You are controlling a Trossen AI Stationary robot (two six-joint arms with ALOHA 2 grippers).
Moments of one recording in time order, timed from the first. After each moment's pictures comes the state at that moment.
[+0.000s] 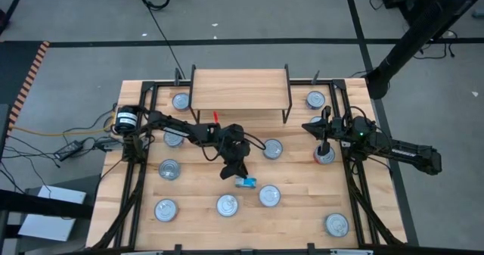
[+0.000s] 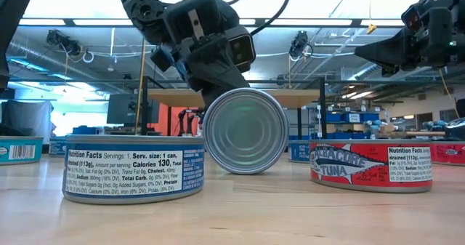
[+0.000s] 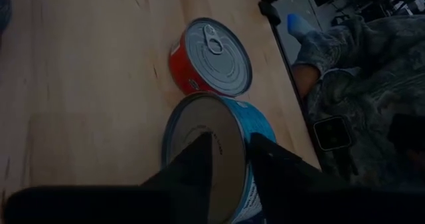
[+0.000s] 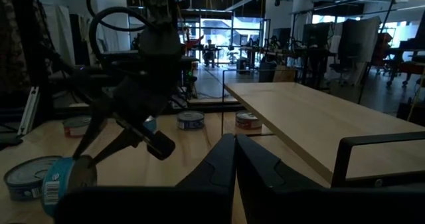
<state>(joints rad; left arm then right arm) 0.04 1.85 1.03 0.11 0.69 -0.27 -0.32 0.07 0.01 0.14 -0.12 0.00</state>
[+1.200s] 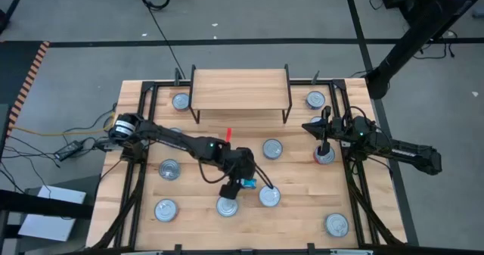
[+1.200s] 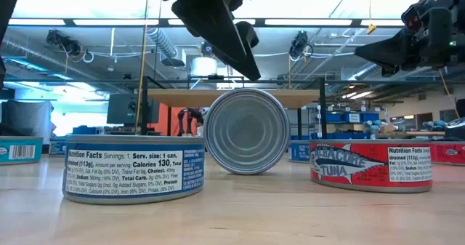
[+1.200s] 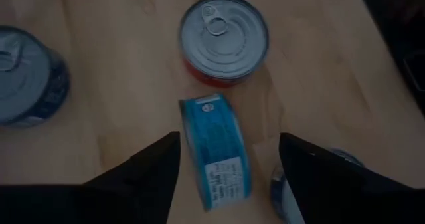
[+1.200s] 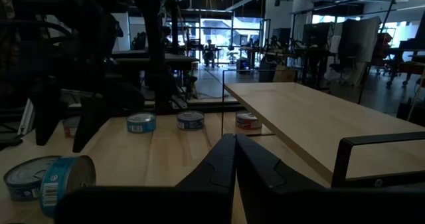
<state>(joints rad) -0.21 1.85 1.44 -0.55 0.12 0.06 -0.32 0.07 0.01 0.14 -0.12 0.00</state>
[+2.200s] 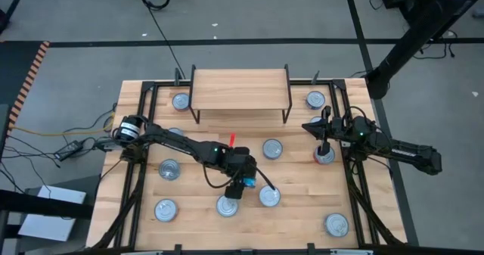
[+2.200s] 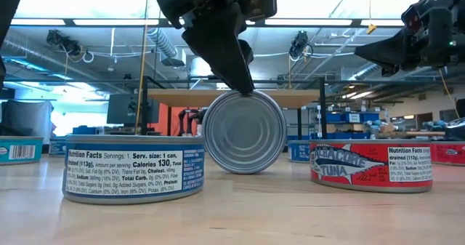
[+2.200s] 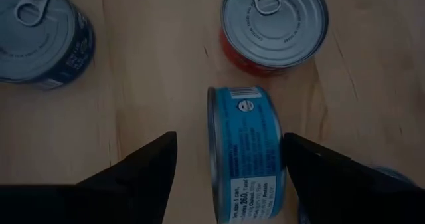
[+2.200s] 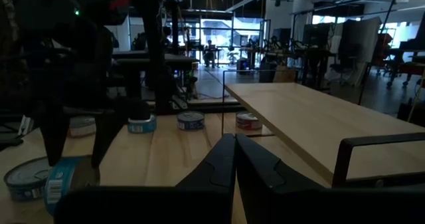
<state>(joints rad) -0.22 1.91 1.43 -0.55 0.00 -0.05 -0.32 0.07 0.01 0.14 -0.12 0.00</state>
